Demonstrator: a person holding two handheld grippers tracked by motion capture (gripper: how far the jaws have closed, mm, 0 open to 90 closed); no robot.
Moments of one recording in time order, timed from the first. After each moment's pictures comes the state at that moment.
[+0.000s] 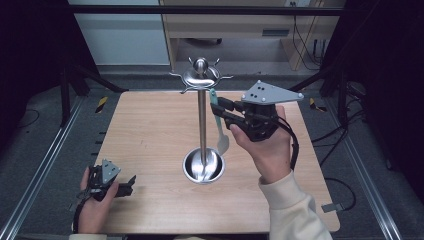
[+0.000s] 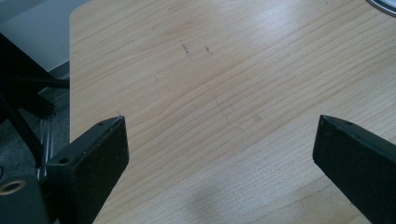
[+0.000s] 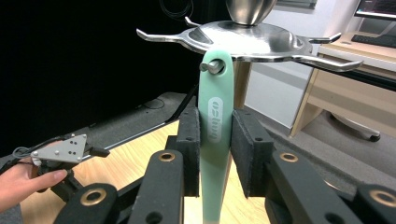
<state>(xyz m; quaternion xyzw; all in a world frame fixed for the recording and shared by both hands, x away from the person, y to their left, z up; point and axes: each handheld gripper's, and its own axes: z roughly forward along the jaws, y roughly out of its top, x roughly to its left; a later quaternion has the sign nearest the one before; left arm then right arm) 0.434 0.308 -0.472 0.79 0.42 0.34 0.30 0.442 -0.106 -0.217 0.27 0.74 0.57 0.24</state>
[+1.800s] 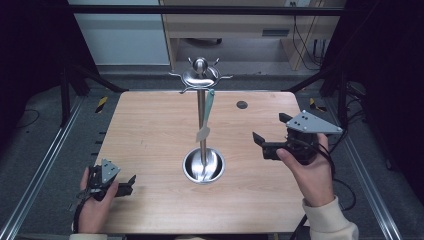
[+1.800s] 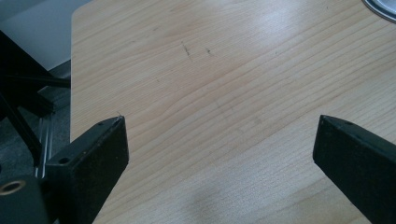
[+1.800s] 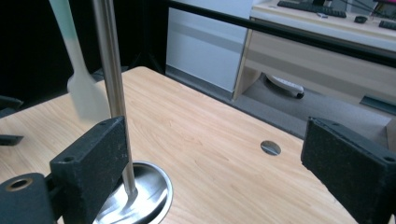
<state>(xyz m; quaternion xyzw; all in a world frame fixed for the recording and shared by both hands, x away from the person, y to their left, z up) 0.433 0.308 -0.471 0.78 0.43 0.34 0.30 0.434 -0.197 -0.286 0.35 0.73 0.50 0.31</state>
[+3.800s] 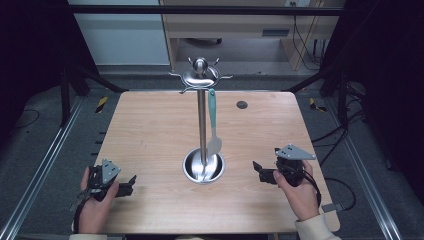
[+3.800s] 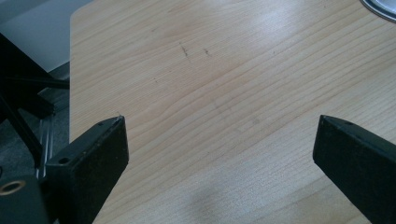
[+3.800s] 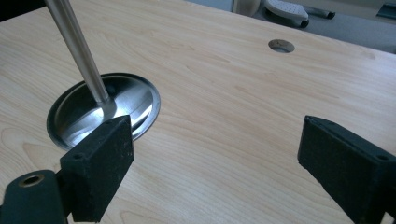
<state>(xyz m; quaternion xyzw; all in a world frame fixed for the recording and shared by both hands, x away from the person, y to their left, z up) 0.433 0.306 -0.471 0.78 0.42 0.34 0.30 0.445 -0.212 -0.417 0.43 0.75 0.43 0.25</state>
